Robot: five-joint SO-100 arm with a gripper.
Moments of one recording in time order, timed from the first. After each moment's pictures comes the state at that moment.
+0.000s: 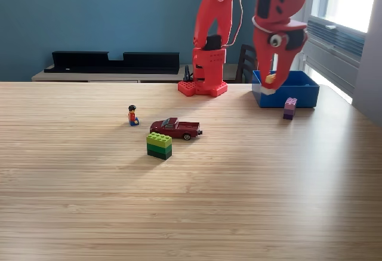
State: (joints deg) arm -36.7 78.5 64.2 99.7 -4.0
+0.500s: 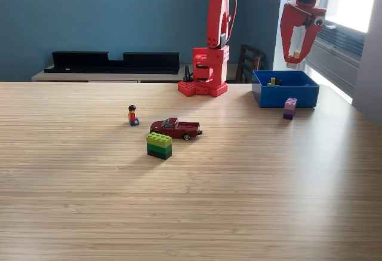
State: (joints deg) arm -70.3 90.2 80.2 99.7 -14.8
